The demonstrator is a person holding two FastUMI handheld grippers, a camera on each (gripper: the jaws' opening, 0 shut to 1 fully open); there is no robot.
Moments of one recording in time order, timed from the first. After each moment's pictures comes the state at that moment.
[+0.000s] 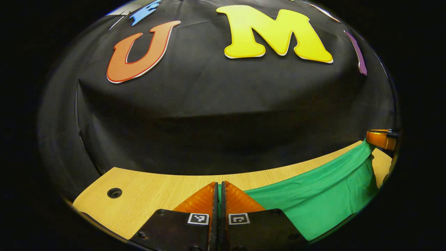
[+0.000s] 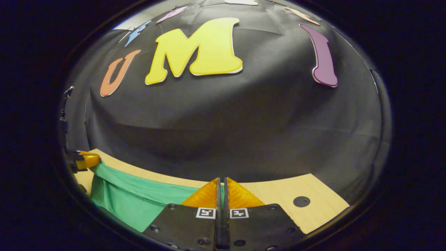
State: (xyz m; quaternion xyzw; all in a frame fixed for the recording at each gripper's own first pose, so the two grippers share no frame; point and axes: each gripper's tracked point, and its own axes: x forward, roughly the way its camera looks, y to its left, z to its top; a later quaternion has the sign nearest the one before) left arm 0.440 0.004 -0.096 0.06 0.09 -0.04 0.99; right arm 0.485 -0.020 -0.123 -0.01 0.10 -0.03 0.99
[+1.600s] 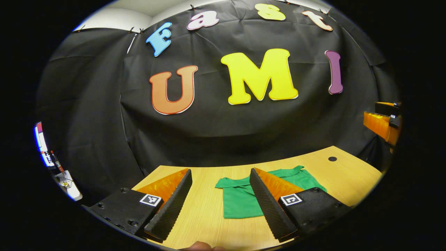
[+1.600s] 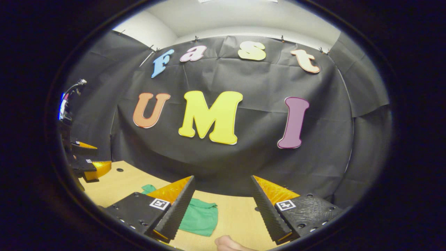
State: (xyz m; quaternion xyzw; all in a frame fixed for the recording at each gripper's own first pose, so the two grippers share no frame) left arm 0.131 -0.002 0.049 0.06 0.04 0.00 1.00; right arm 0.161 -0.008 0.068 -0.06 -0.01 0.01 1.00
